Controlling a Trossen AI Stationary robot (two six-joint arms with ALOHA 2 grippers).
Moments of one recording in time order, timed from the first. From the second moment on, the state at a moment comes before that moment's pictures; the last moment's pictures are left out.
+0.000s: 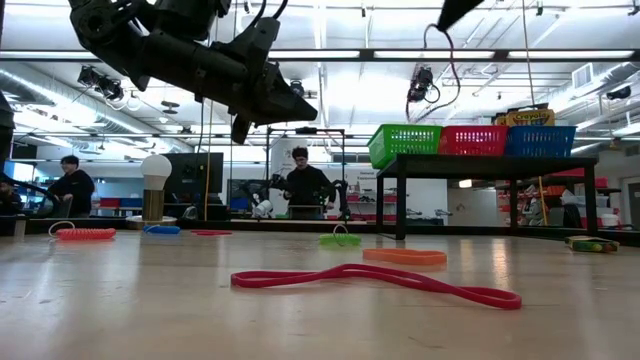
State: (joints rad) left arm -0.05 1.49 0.59 0.68 -0.34 -0.38; right arm 0.20 1.39 1.57 -1.29 0.58 0.56
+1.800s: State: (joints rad) left arm -0.05 1.49 0.59 0.68 -0.37 -0.38; right arm -0.65 1.39 1.55 -1.26 0.39 0.31
